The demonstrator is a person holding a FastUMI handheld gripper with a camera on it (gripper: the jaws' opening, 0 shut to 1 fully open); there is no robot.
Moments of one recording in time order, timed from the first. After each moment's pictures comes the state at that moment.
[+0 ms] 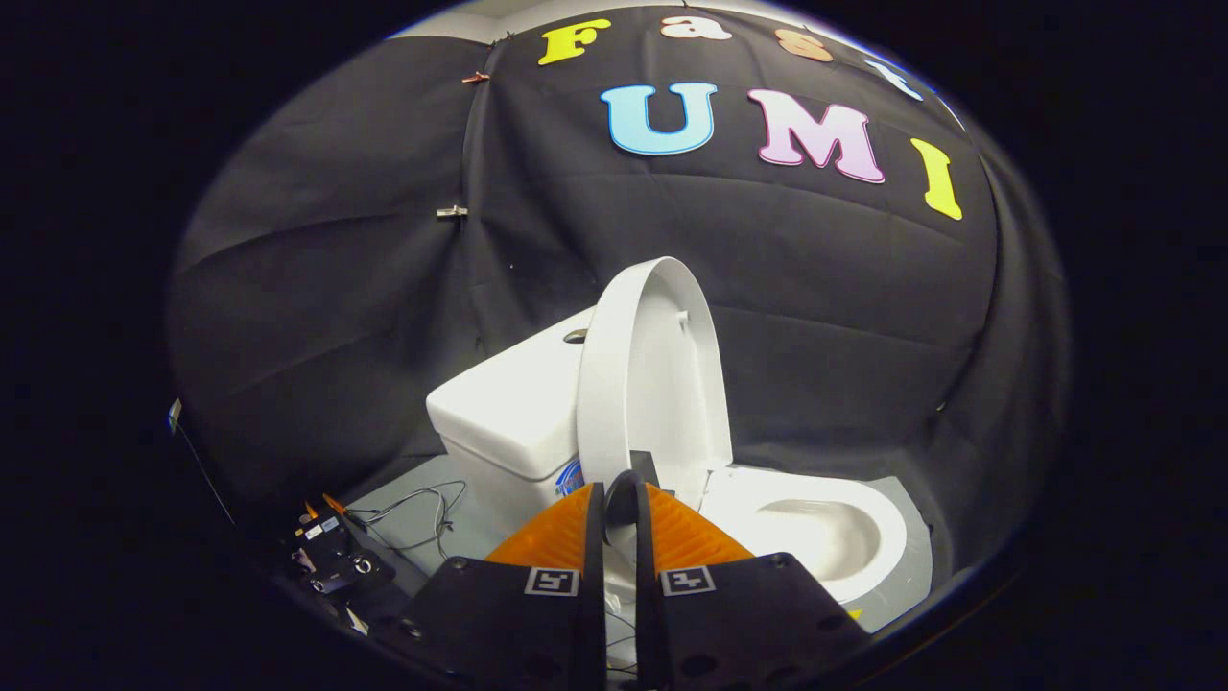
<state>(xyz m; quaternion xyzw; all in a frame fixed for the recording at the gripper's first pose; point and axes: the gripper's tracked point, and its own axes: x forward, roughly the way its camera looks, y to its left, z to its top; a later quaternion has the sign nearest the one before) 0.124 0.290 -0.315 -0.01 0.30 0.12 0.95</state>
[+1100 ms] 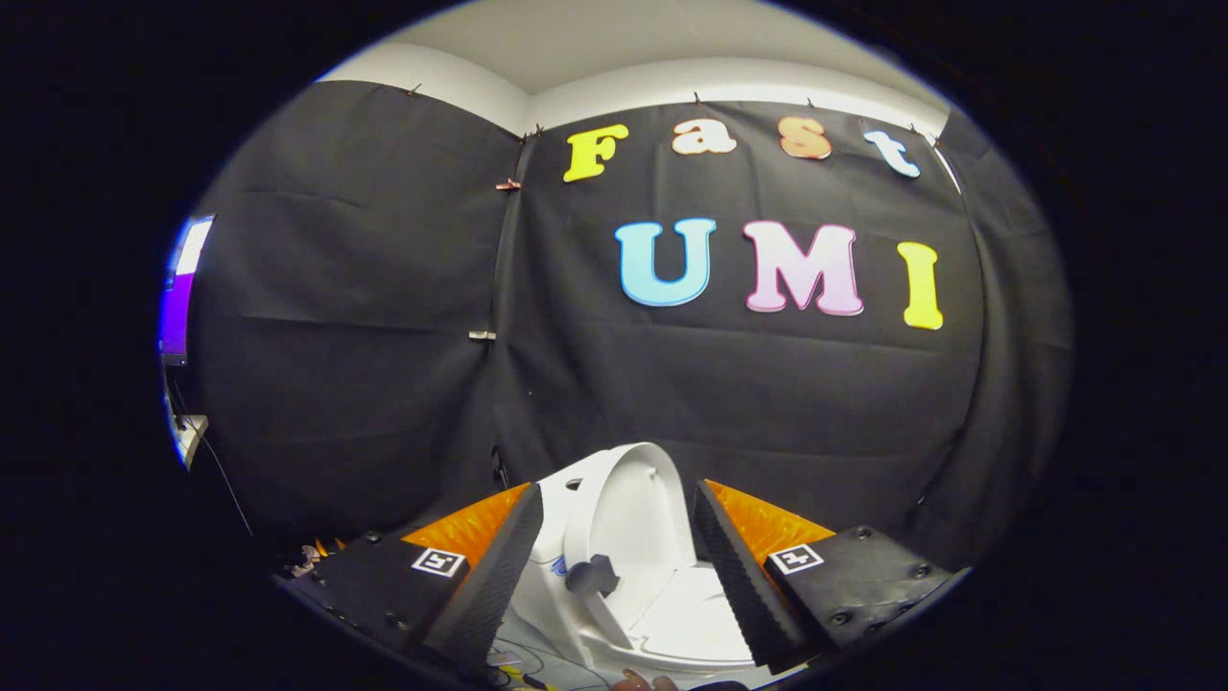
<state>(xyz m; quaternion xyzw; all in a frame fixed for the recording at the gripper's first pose) 0.084 0.217 -0.096 -0.03 0.09 0.14 0.99</state>
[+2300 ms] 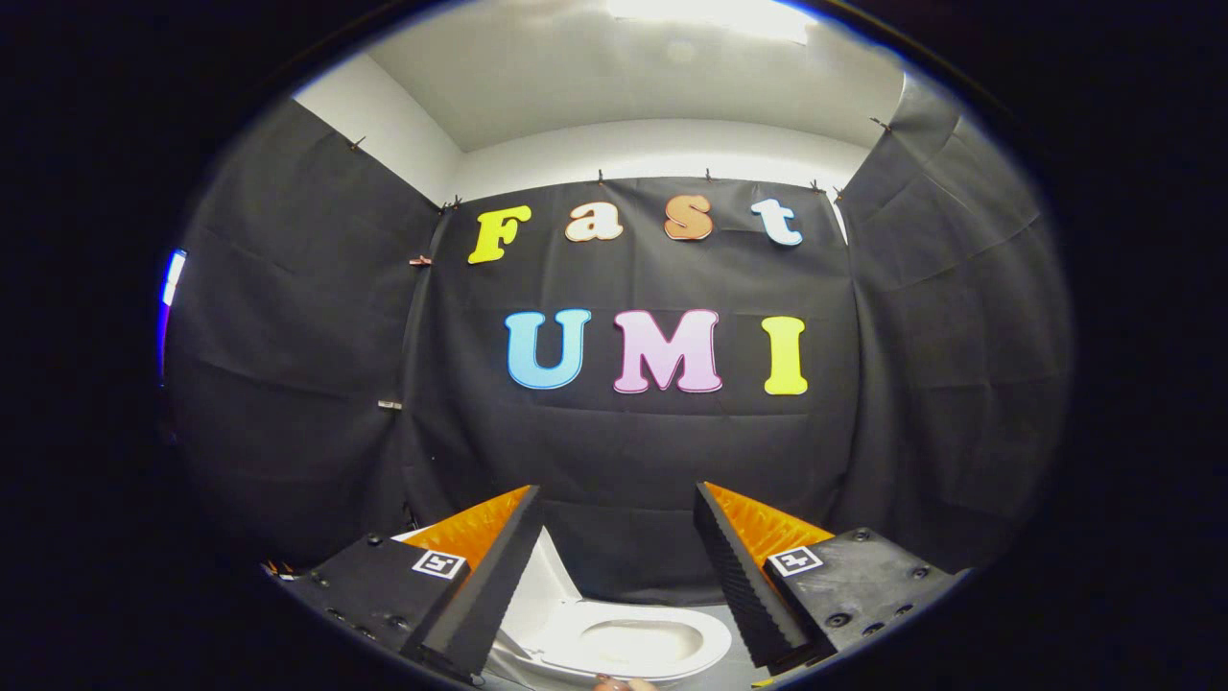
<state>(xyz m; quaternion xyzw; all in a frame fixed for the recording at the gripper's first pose) 0.023 0.053 -0.002 -0.01 -0.01 0.01 1.00</state>
